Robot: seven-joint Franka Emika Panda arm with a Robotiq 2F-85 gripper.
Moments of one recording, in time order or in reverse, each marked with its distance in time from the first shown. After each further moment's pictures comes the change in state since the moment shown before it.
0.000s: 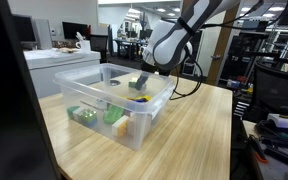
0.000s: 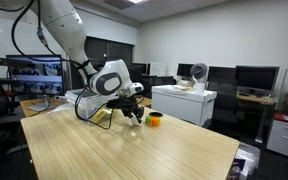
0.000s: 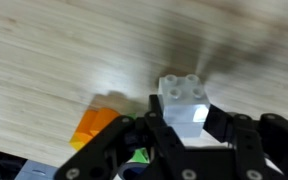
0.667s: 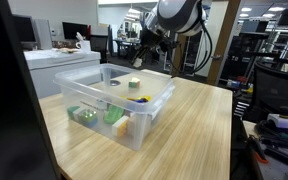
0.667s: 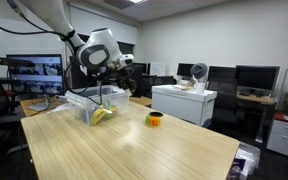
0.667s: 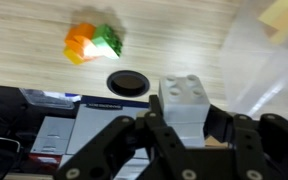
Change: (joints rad) arm -0.084 -0.299 0.194 -0.123 0.229 -0.002 -0.019
